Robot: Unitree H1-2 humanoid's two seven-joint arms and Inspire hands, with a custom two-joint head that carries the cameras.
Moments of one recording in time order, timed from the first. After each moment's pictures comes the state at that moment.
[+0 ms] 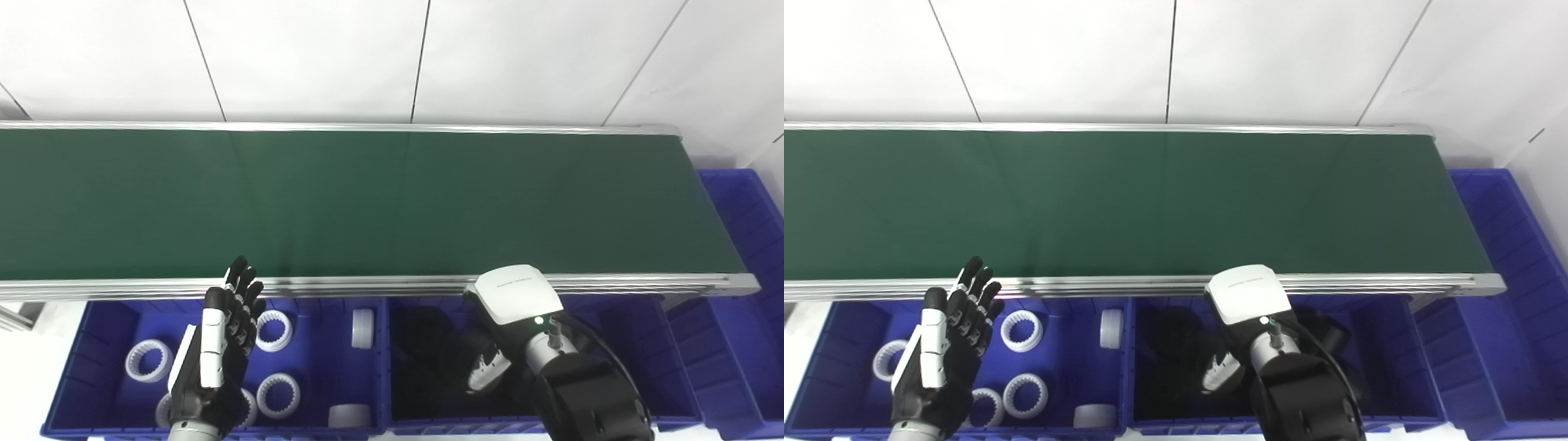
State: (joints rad) left arm 0.44 0.00 -0.20 -0.51 -0.18 0.33 -0.08; right arm 0.29 -0.09 0.22 -0.71 -1.70 0.05 0.93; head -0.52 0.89
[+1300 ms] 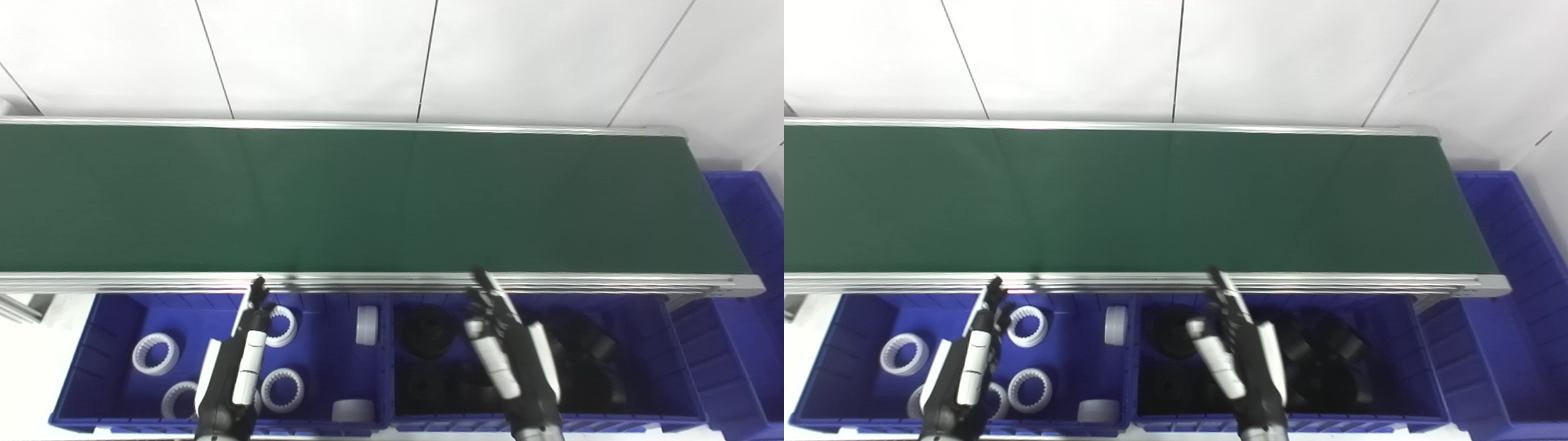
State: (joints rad) left arm 0.47 0.00 -0.28 -0.36 0.16 -0.01 -0.02; right arm 0.65 0.22 0.03 -0.27 -0.14 -0.24 0.01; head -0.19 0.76
